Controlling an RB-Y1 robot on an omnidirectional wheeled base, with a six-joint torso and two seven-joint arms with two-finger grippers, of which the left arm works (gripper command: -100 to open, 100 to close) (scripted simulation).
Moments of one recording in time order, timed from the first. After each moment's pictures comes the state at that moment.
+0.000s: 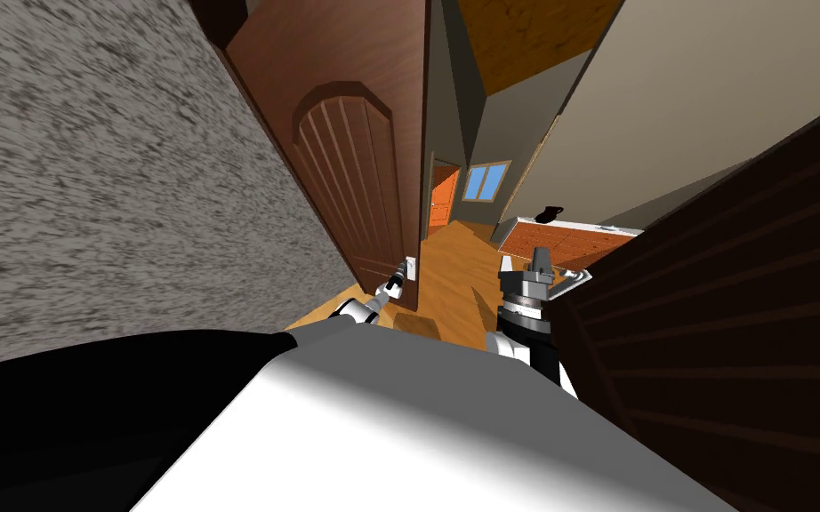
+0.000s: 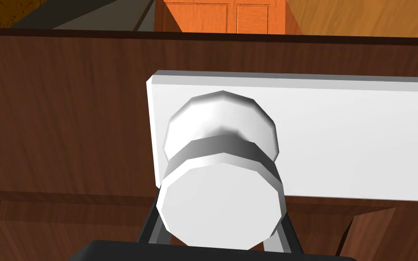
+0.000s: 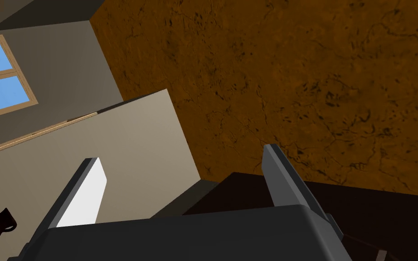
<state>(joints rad) -0.55 0.09 -0.13 -0.53 0.20 -0.52 0.01</state>
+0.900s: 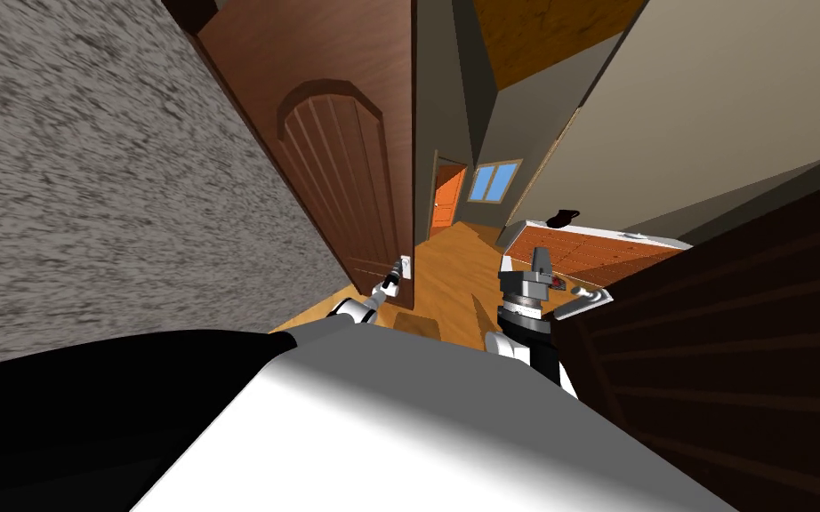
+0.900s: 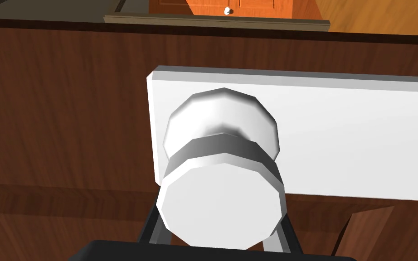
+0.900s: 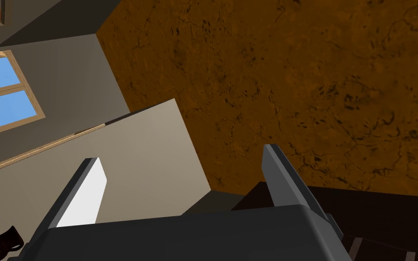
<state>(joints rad) -0.55 0.12 -0.06 -0.52 0.22 -0.52 -0.01</state>
